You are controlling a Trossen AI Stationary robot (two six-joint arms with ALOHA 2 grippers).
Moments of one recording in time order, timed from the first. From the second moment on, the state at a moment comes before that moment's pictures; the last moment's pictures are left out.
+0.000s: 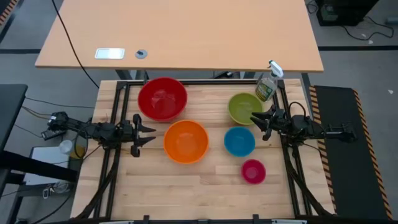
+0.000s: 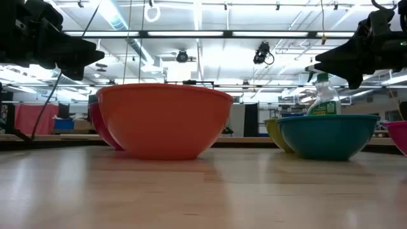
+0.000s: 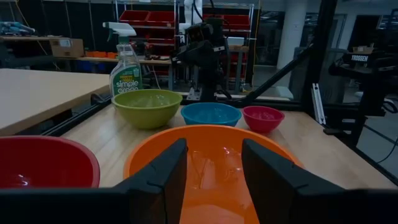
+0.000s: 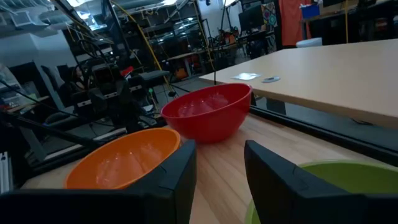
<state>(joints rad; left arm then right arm) -0.30 0.08 0.01 0.12 -0.37 -0.03 0.00 0.00 0.05 -0.03 0.39 0.27</state>
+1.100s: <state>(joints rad) -0.27 0.08 0.01 0.30 -0.37 -0.06 0.00 0.00 0.05 0.30 0.43 0.27</state>
